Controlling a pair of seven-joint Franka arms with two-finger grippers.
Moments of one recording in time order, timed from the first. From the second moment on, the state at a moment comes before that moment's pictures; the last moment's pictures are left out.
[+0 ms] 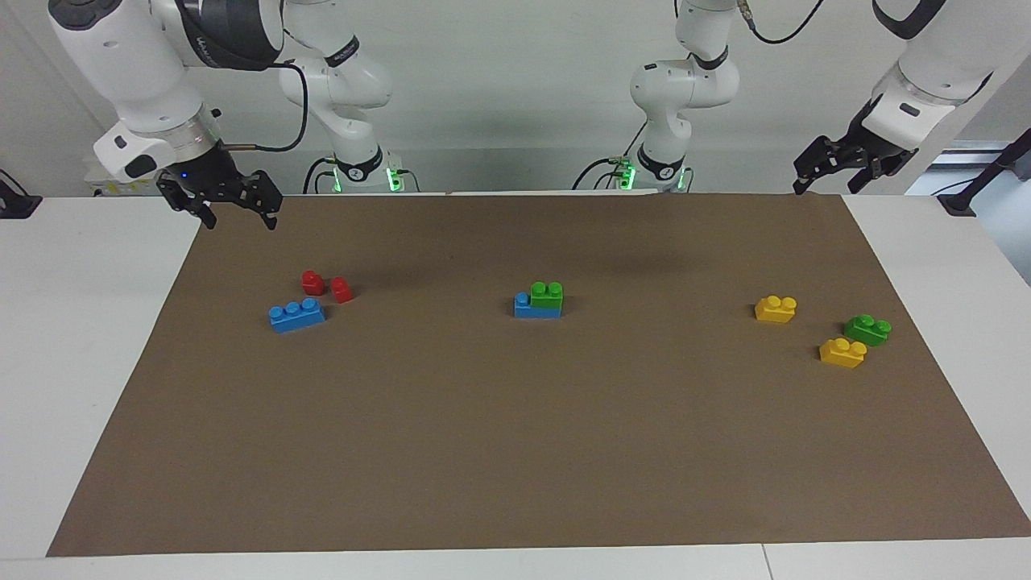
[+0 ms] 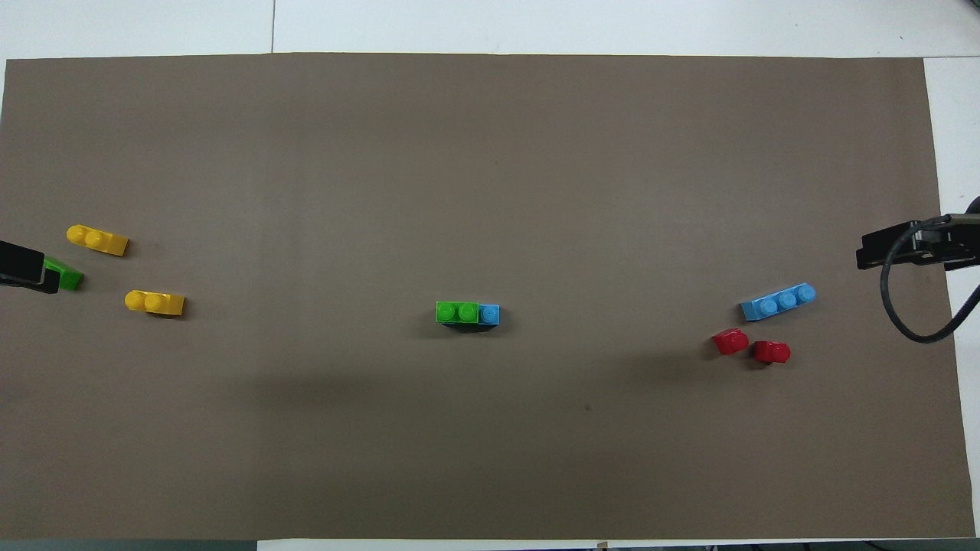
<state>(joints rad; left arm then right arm) -0.02 -0.03 0.07 -1.54 -0.03 1.38 0.08 -0.09 -0.07 0.03 -1.73 -0.01 1.60 -0.01</state>
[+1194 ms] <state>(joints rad) -0.01 -0.03 0.08 -1.54 -0.03 1.48 0.08 -0.09 -0.07 0.03 -1.73 -0.01 1.60 -0.01</state>
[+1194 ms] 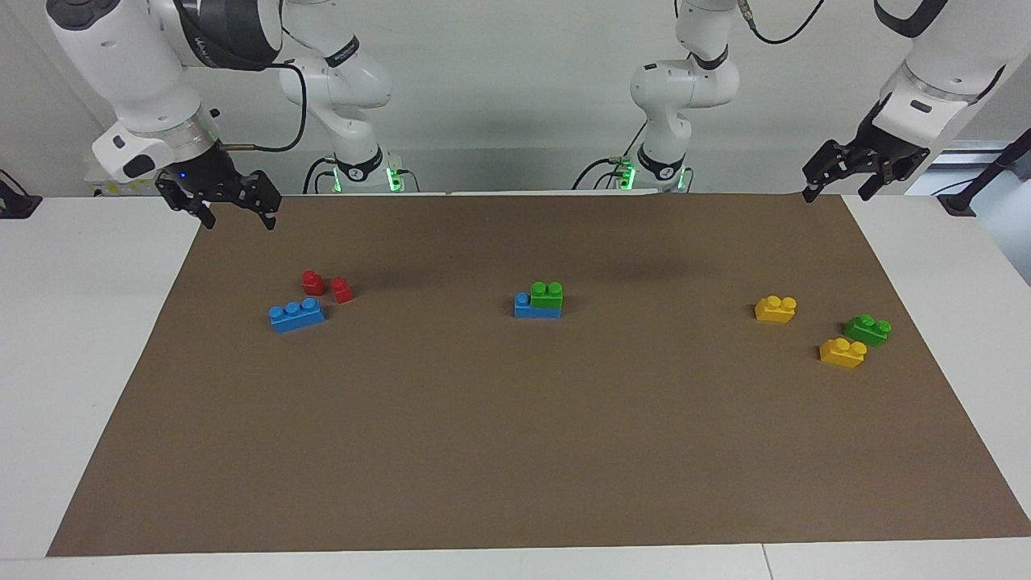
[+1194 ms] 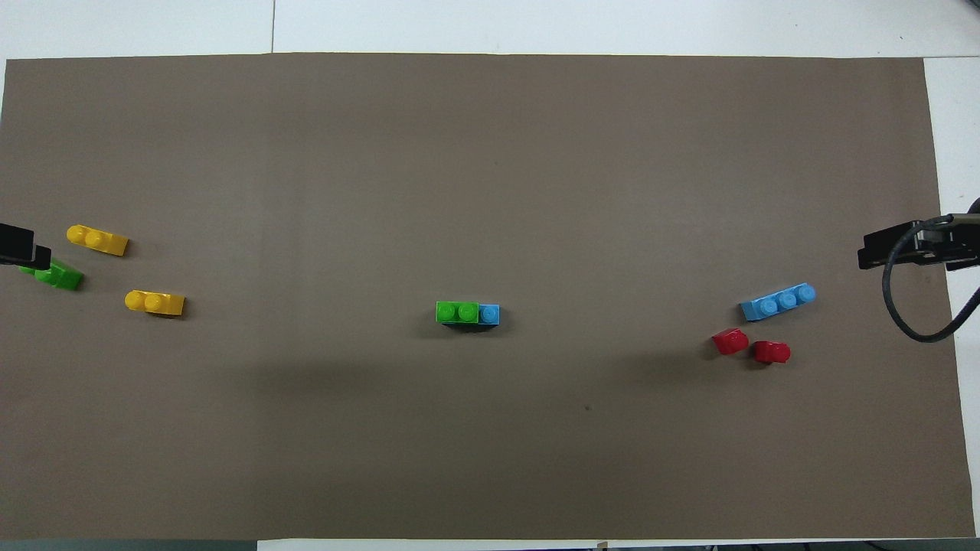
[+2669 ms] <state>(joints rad) 0.02 -0.04 0.08 -1.60 0.01 1.56 0.20 -0.09 -0.07 0.03 -1.73 -0.01 1.63 0.02</state>
